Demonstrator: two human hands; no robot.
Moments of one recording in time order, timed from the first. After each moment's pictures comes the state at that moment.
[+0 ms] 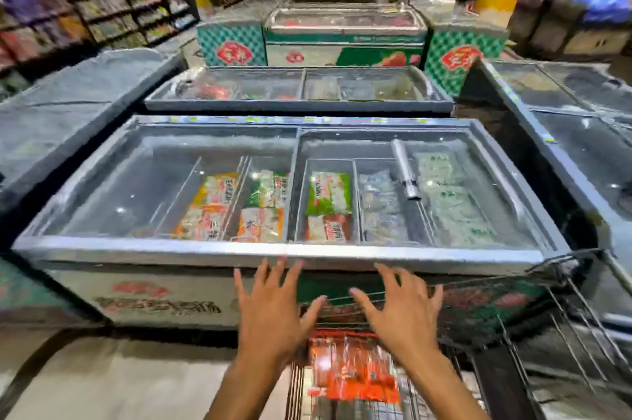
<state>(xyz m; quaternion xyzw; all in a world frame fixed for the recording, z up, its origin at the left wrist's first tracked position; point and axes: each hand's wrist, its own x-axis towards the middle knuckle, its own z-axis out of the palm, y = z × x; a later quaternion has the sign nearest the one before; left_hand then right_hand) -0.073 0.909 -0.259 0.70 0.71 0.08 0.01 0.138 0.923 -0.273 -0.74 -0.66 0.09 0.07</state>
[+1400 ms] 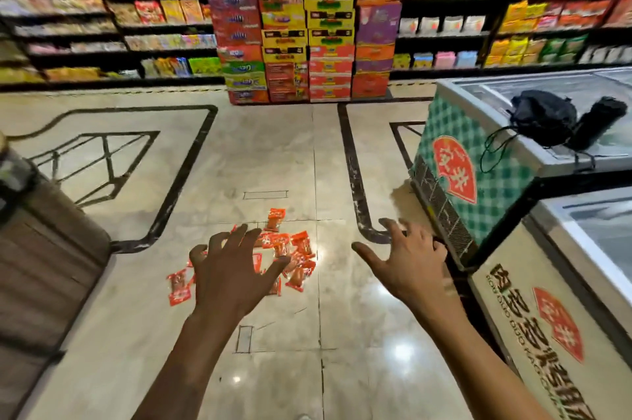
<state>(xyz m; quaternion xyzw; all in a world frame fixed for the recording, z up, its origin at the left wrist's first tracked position) -0.608 0.277 -0.231 -0.02 1.00 0.07 -0.07 -0.612 0.559 -0.228 -0.10 -0.99 0.13 0.03</state>
